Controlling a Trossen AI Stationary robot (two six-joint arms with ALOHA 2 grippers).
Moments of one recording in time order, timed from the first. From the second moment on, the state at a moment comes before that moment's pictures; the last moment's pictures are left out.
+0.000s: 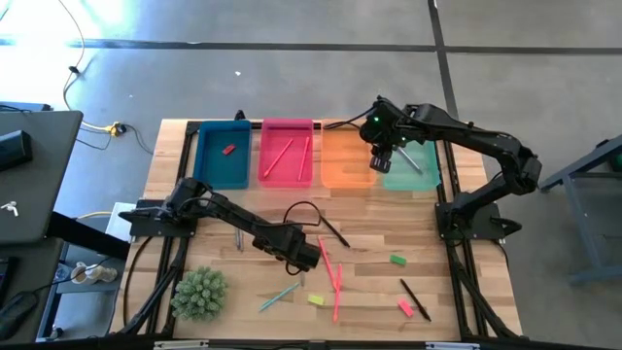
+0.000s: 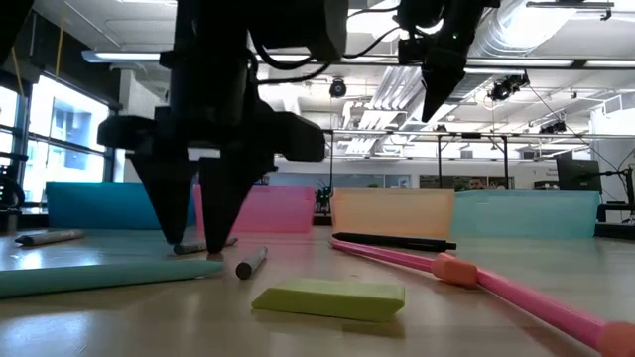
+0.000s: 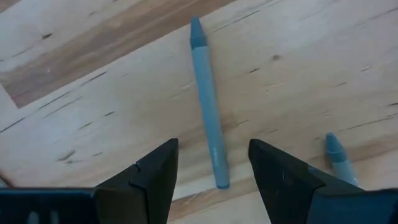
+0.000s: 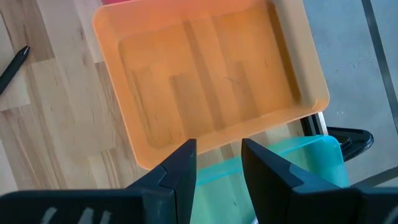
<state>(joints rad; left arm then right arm) -0.20 2.10 1.47 -1.00 -0.07 -1.46 -0.50 1.45 1.36 -1.04 0.08 -0.26</state>
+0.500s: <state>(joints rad) -0.20 2.11 1.47 -0.97 -0.09 -1.38 -0.50 1.42 1.36 -1.10 0.19 -0.33</state>
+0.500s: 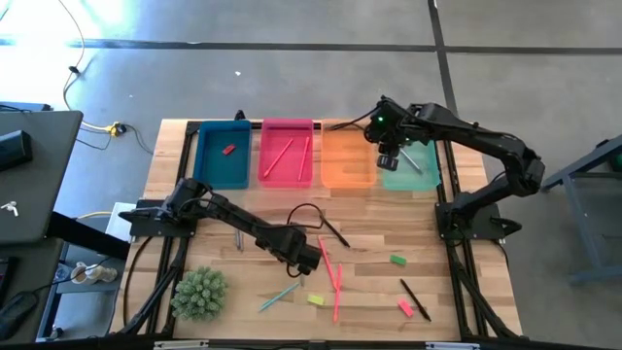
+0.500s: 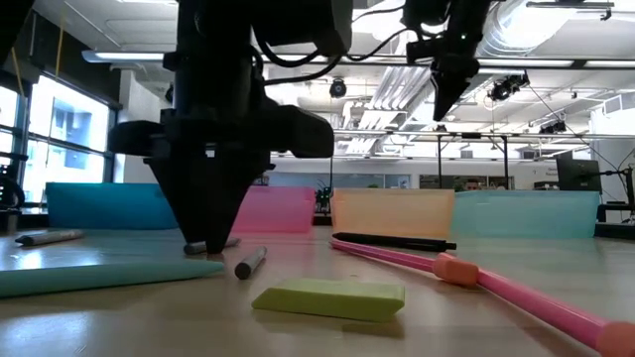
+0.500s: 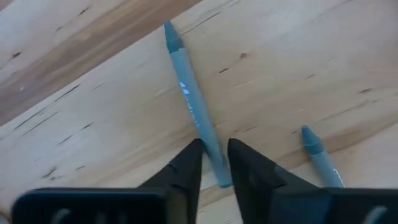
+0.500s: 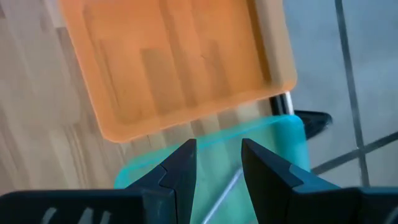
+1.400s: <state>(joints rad) -0.11 1.89 1.47 -0.83 -0.30 -1.19 -0.50 1.22 1.36 -1.14 -0.31 -0.18</state>
